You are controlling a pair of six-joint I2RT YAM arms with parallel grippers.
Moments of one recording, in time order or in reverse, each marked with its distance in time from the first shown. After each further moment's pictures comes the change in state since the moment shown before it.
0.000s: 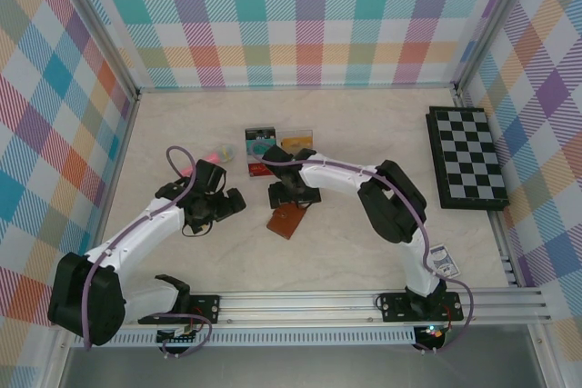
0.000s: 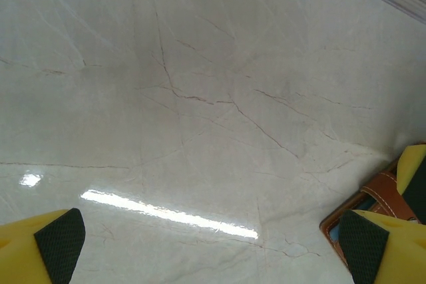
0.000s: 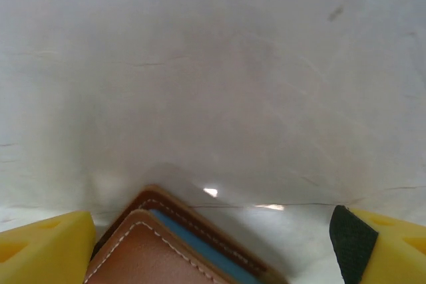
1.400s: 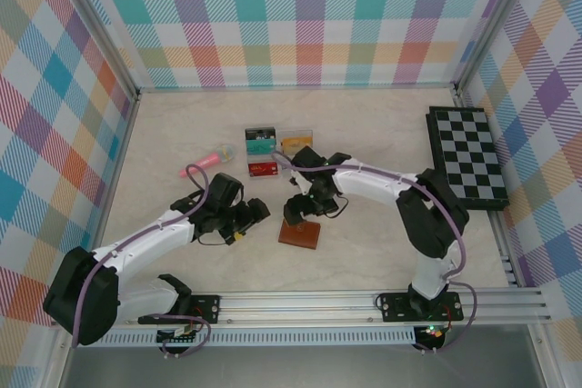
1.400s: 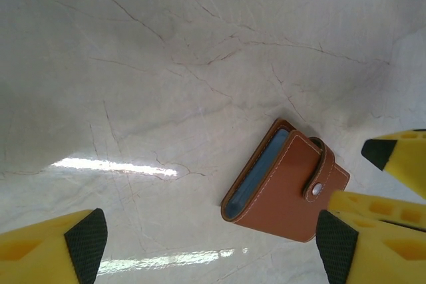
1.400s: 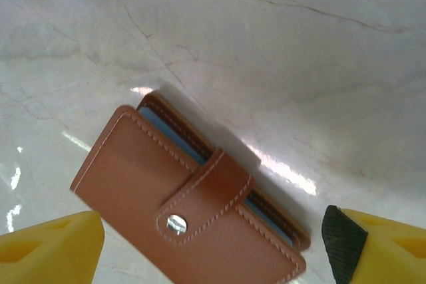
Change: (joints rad) left arm -0.192 -0.007 -0.122 0.259 0.251 -0.270; right arm -0.077 -0.264 -0.301 0.051 -0.368 -0.340
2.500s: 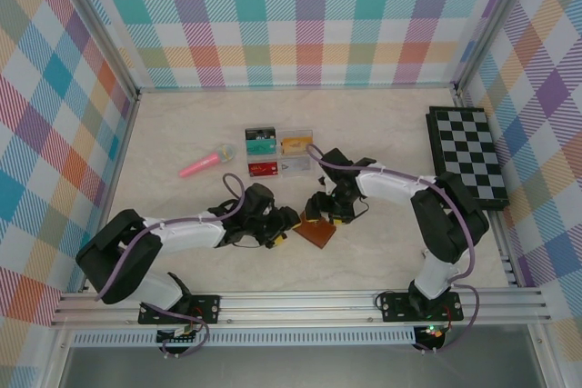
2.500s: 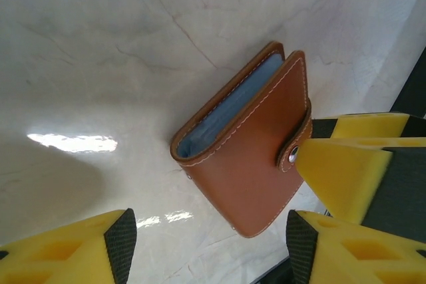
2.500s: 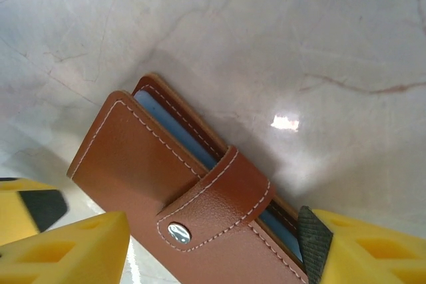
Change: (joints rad) left arm -0.220 0.283 -0.048 0.525 0.082 -0.262; right arm -0.151 -0.113 -0.227 0.114 -0.128 0.263
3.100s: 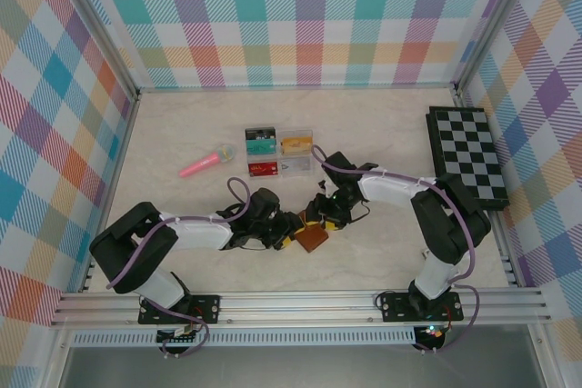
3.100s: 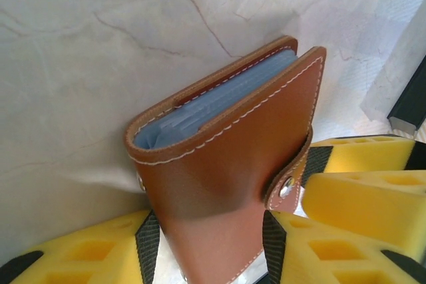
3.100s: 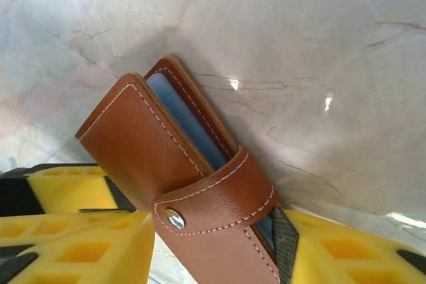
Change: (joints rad) left arm -0.031 0.087 -0.018 0.124 0.003 -0.073; right arm -0.004 -0.011 -0.058 0.091 -0.140 0.090
